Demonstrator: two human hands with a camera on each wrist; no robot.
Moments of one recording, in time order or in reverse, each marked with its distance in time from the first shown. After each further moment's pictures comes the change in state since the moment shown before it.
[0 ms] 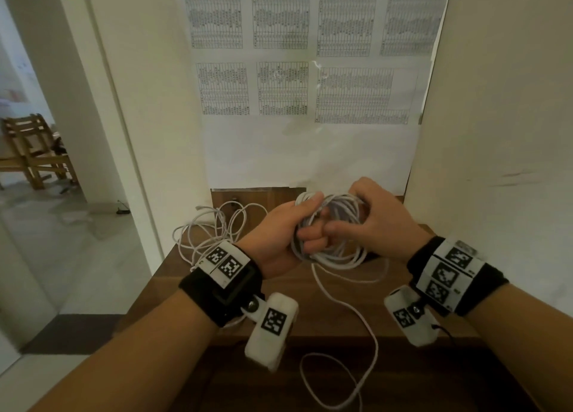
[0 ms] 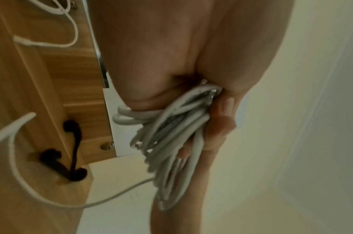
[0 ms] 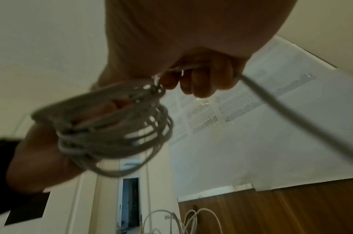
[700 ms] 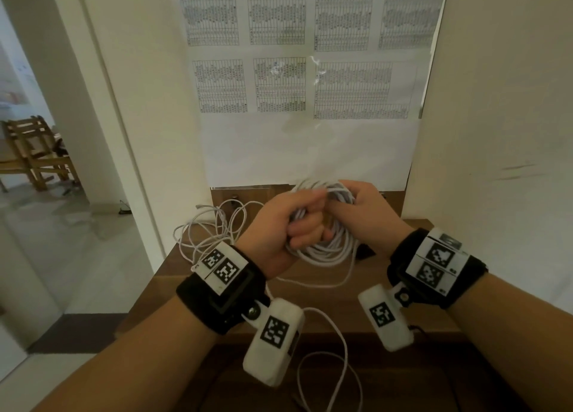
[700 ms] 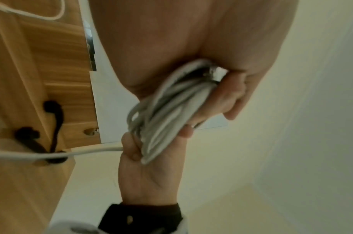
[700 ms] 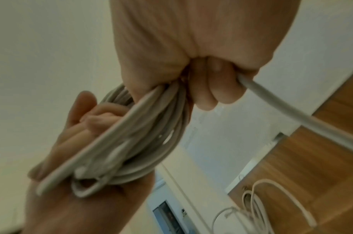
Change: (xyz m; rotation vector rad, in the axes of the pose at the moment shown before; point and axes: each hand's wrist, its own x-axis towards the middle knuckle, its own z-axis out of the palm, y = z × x) left_hand -0.011 0.010 0.016 -0.076 -0.011 0.081; right_hand 0.006 -0.026 0.012 0.549 -0.078 0.111
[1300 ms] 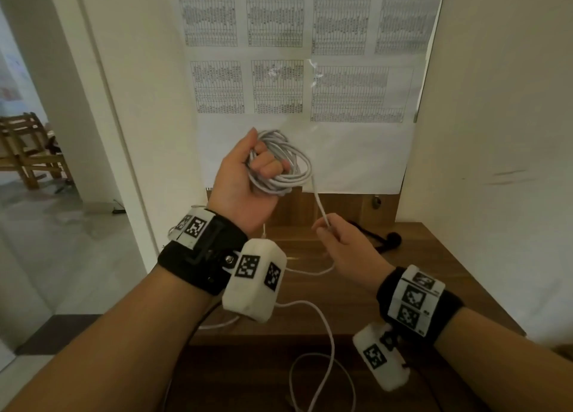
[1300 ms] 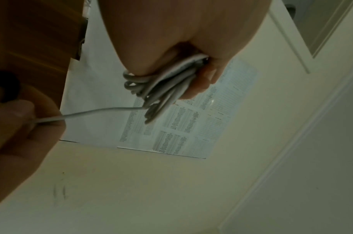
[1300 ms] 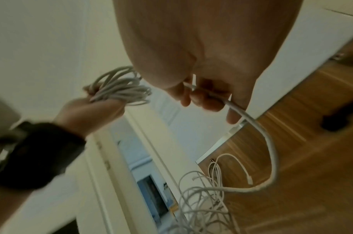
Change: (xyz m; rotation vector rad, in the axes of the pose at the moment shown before) left_hand 0.023 0.050 -0.019 -0.477 0.249 0.231; right_hand -0.025 0.037 0.024 -0.253 -0.029 0.173
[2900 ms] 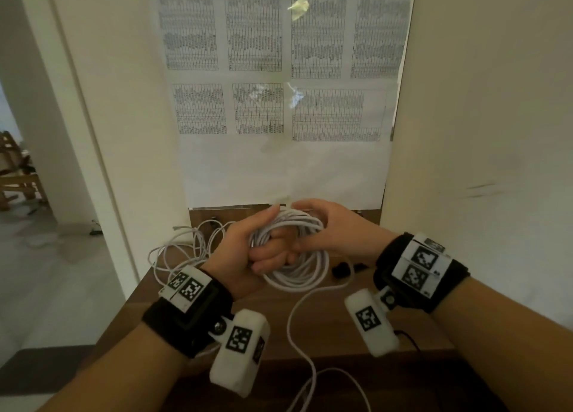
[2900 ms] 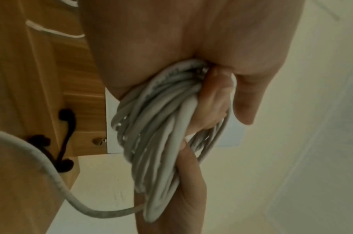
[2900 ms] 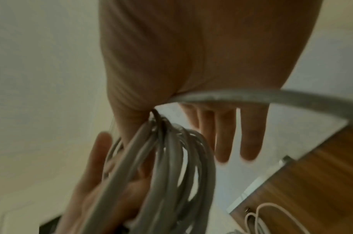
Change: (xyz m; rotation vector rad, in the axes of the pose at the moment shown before) left_hand -0.020 -0.035 -0.036 0.373 -0.325 -0.339; right_hand 0.024 -0.043 -0.056 0.088 -0.264 -0.032
